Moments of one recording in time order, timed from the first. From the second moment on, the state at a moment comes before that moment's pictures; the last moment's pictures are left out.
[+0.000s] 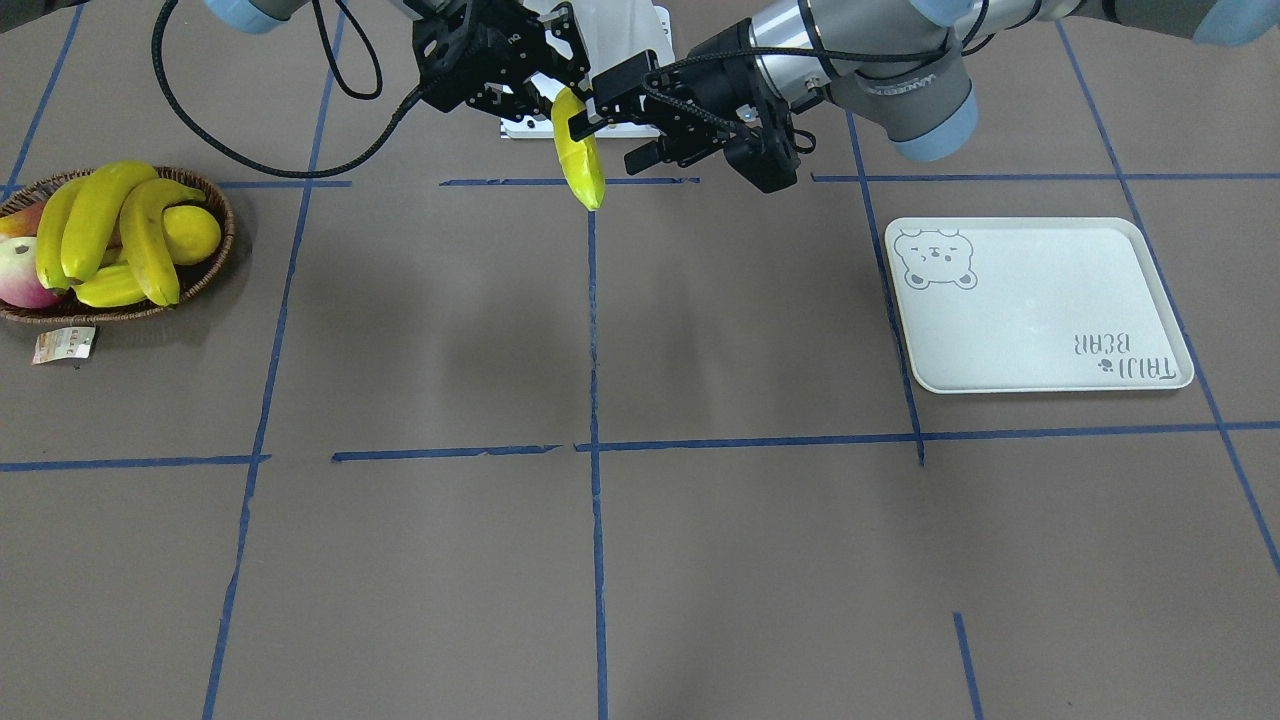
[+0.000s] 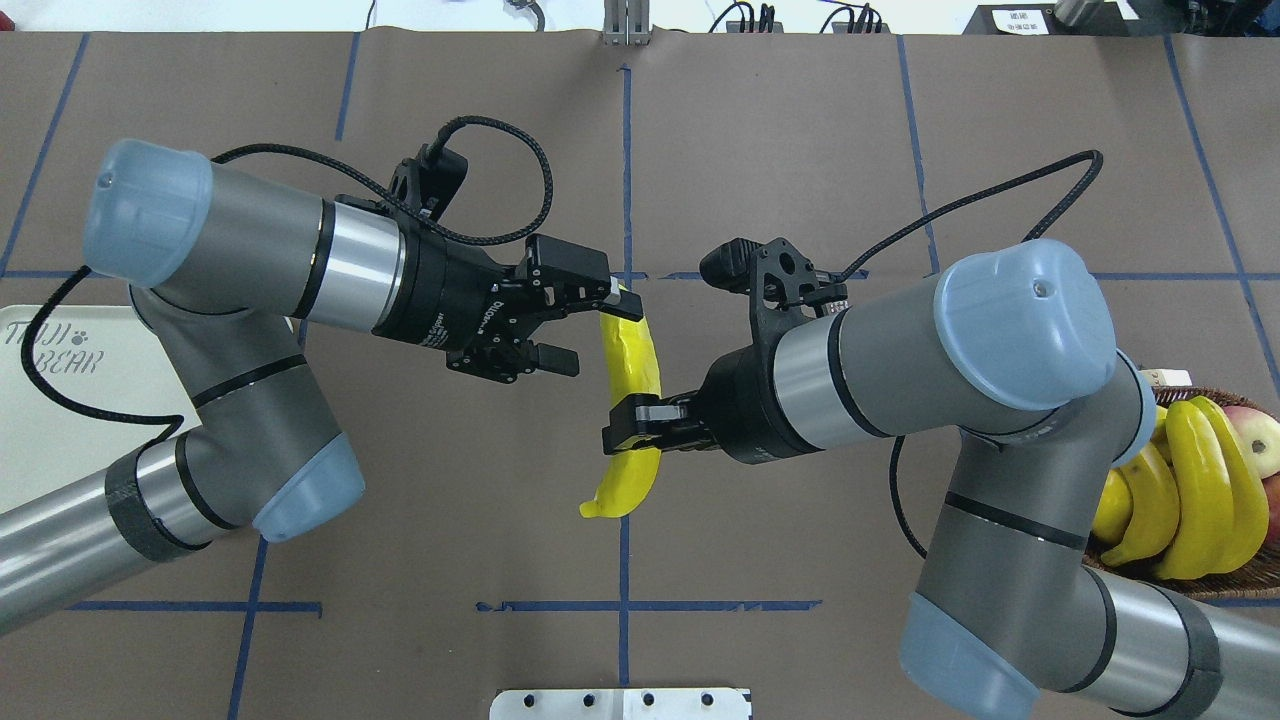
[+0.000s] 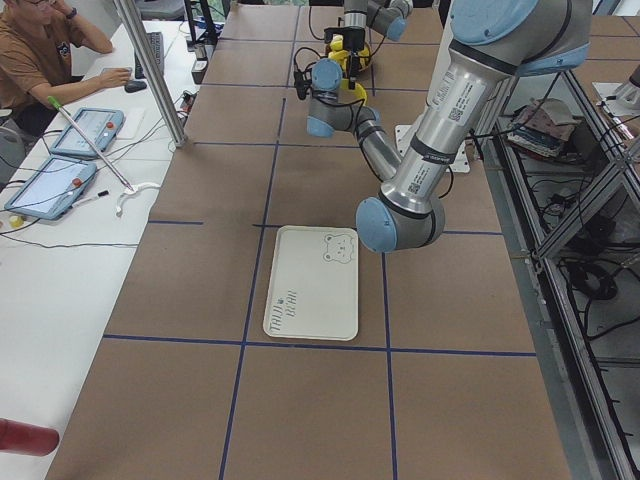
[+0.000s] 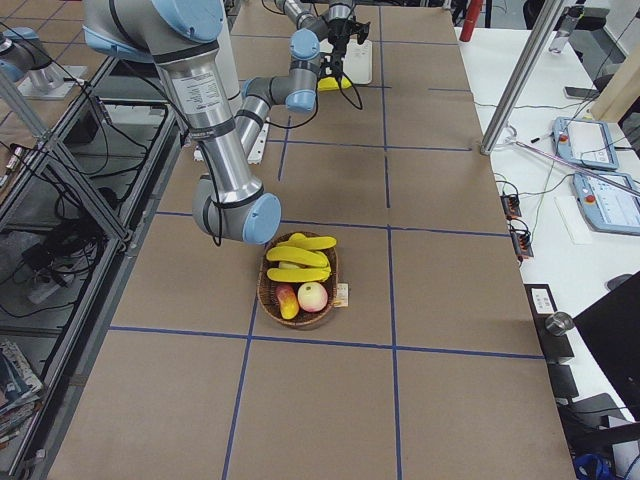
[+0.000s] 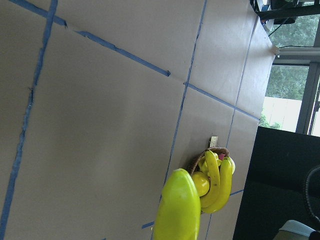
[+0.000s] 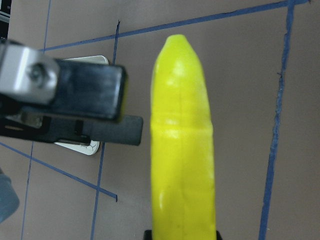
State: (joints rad) left arm -0.63 -2.13 -1.76 -2.60 -2.17 -1.89; right arm 0.48 -1.09 2.05 -1.11 2.02 1.37
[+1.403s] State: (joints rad) left arm -0.57 -2.12 -1.79 -2.60 -2.12 -1.88; right arm 0.47 -1.09 2.05 -1.11 2.02 1.38
